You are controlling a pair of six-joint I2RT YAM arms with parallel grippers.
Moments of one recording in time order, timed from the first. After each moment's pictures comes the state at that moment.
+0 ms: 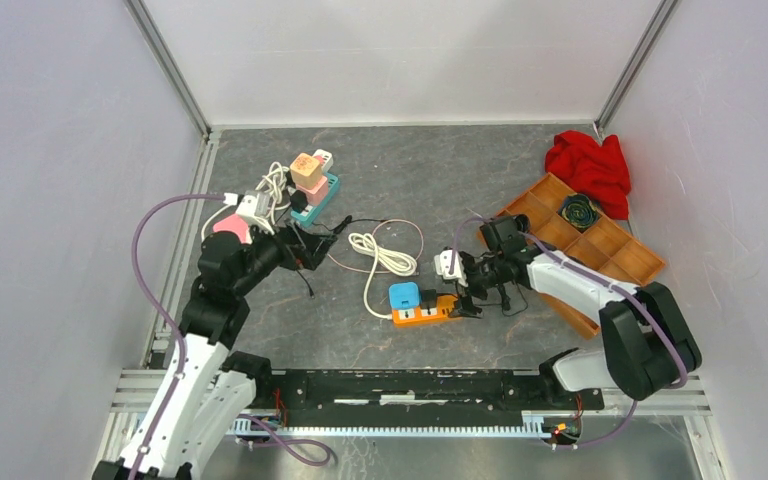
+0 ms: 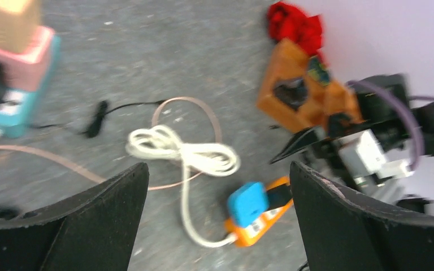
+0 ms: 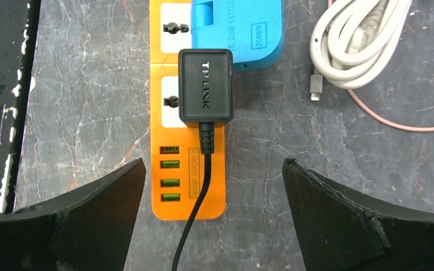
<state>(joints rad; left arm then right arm) -0.23 0.60 0.61 -0.19 0.35 -0.40 0.45 1.38 0.68 -0.41 -0.81 -1.07</state>
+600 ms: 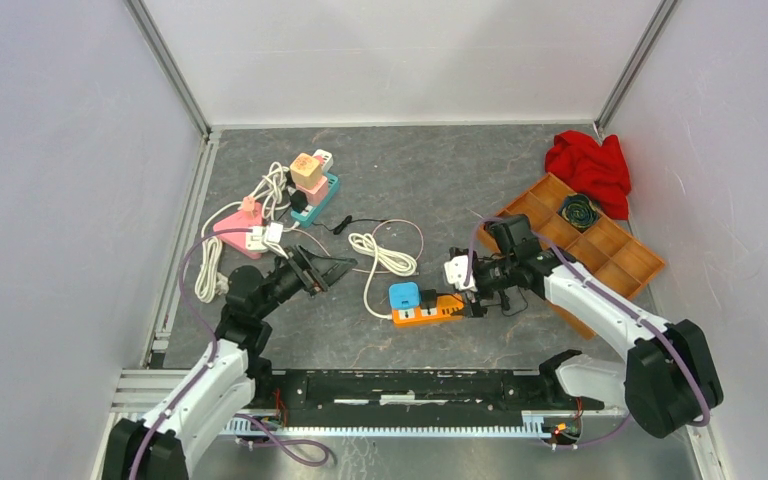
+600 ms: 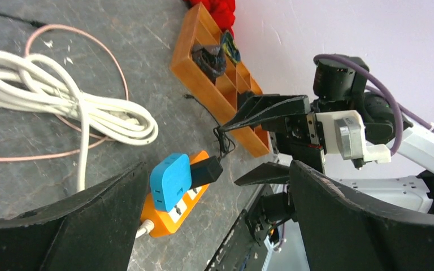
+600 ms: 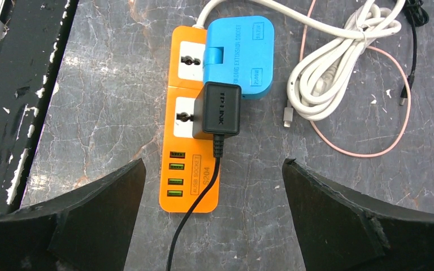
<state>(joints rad) -0.30 0.68 0.16 0.52 0.52 -0.95 0.44 1.19 0.68 -0.51 -0.87 -1.19</state>
